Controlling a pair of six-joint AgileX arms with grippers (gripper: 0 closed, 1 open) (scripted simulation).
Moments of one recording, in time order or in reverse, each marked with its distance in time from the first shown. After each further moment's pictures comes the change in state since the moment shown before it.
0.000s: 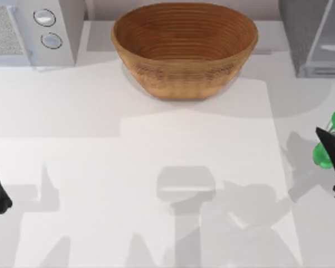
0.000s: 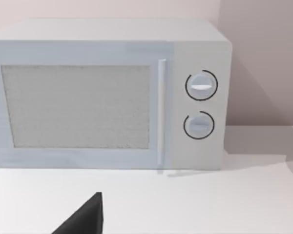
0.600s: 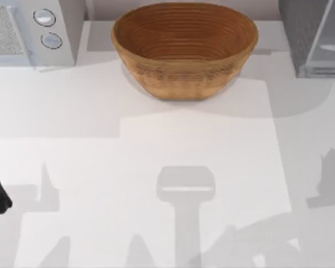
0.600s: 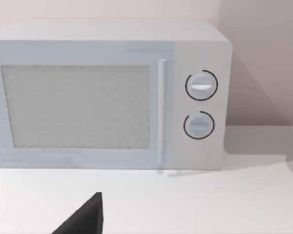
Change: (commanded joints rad) left arm 0.000 0.000 0.000 0.000 0.000 0.000; right arm -0.008 -0.905 -0.135 -0.608 0.418 0.098
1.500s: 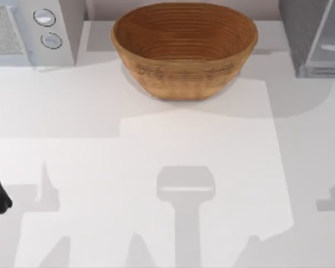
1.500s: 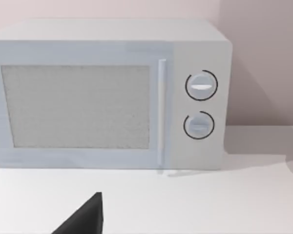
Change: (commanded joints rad) left arm 0.000 0.000 0.000 0.000 0.000 0.000; right arm -0.003 -0.285 -0.020 -0.213 0.161 0.036
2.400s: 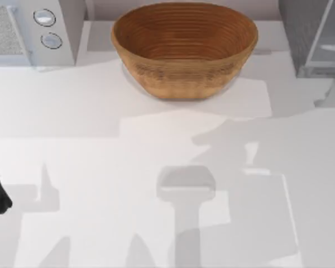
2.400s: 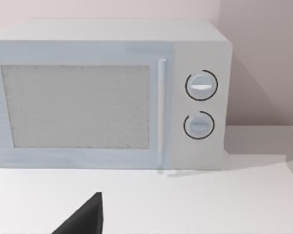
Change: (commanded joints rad) left arm 0.000 0.000 0.000 0.000 0.000 0.000; right arm -0.185 1.374 0.636 0.732 -0.165 0.006
